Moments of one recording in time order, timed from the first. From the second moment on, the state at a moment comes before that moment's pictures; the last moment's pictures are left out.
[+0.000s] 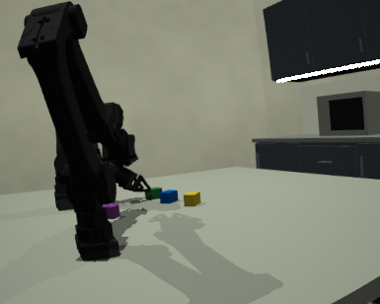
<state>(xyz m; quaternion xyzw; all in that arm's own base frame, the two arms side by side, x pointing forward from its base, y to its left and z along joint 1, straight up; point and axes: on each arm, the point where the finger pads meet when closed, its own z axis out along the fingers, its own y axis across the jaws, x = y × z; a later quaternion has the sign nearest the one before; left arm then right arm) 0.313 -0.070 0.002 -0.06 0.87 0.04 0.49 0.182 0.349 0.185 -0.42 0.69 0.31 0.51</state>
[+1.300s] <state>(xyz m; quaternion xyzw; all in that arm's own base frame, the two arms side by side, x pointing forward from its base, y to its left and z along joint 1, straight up) 0.351 -0.066 -0.019 -0.06 0.87 0.04 0.49 0.182 0.349 0.185 -0.42 0.69 0.31 0.51</state>
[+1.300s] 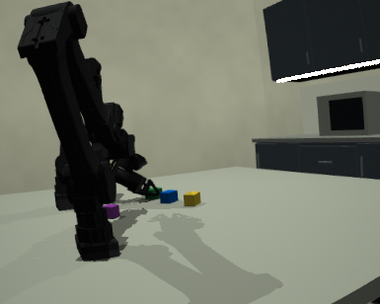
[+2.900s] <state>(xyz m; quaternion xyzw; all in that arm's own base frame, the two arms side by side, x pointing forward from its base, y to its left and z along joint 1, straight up) 0.313 -0.079 0.024 -0.07 0.87 0.02 0.49 0.164 0.342 0.182 -0.44 0.70 0.30 0.48</state>
